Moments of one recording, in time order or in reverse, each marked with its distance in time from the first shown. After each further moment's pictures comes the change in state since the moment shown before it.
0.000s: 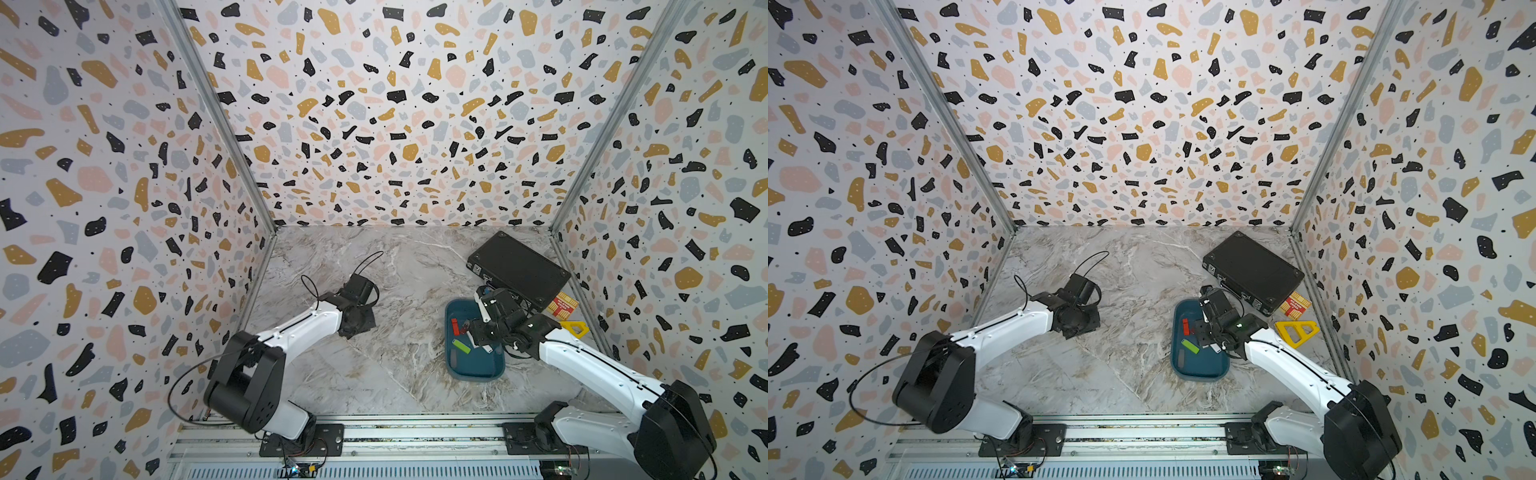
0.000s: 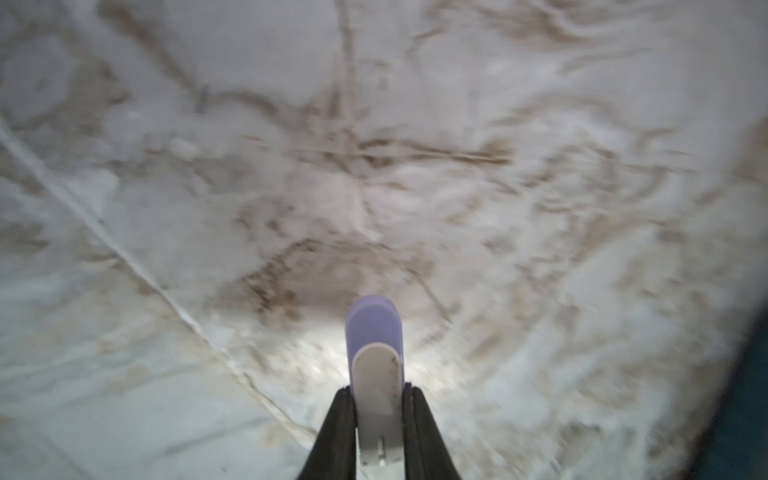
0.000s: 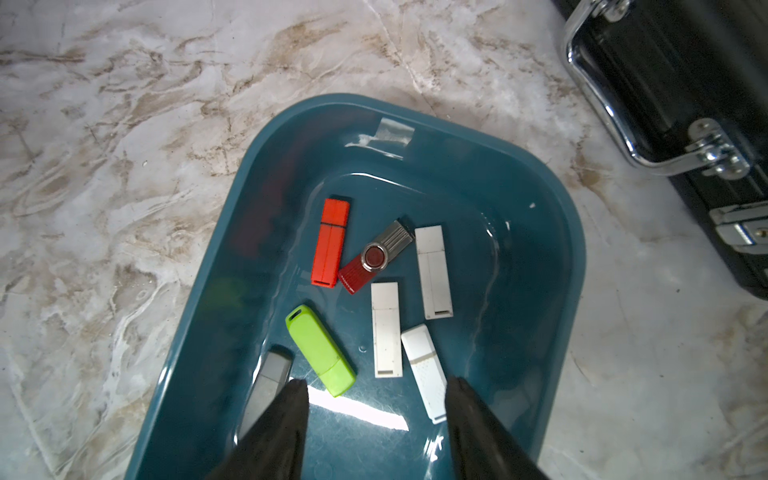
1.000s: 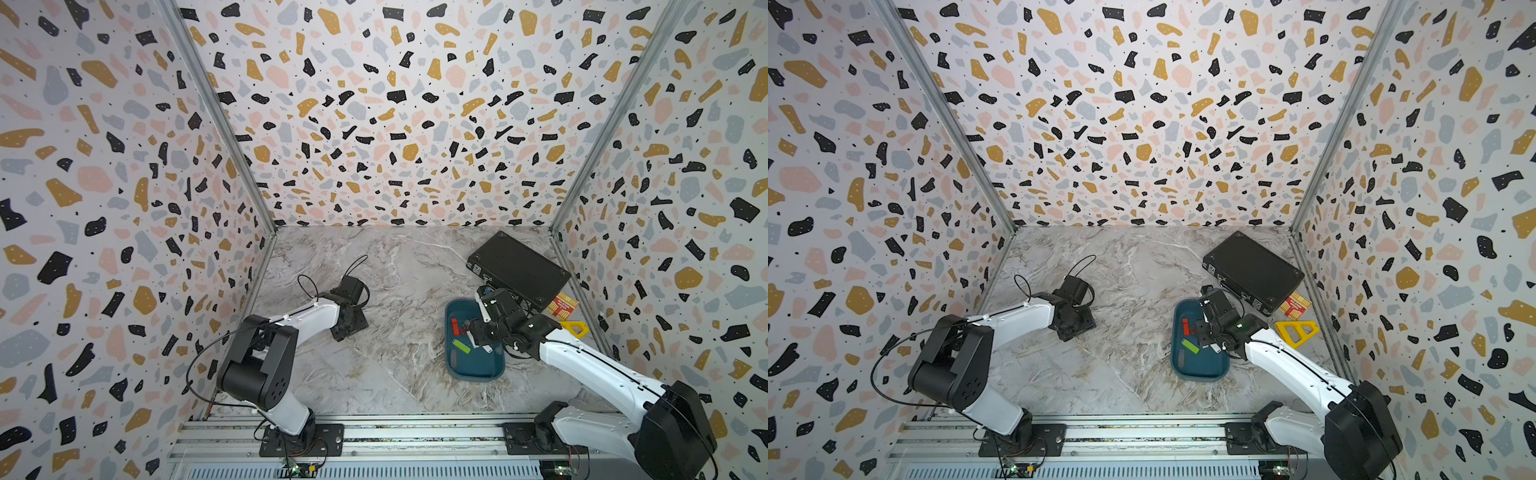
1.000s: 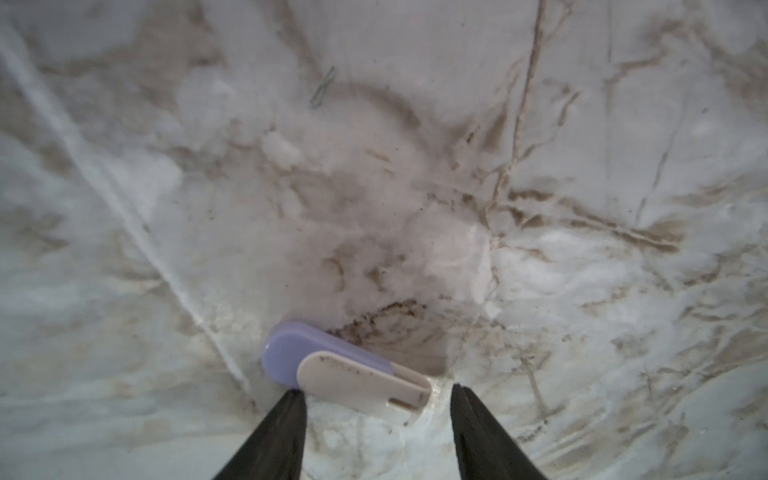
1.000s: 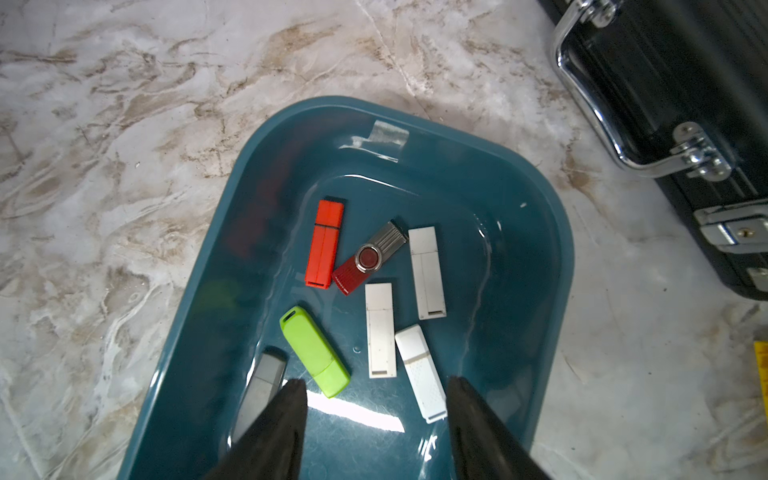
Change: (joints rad) left arm 0.181 0.173 -0.044 0.078 -0.020 -0.074; right arm 0.022 -0.003 0.000 -0.009 0.018 -0.012
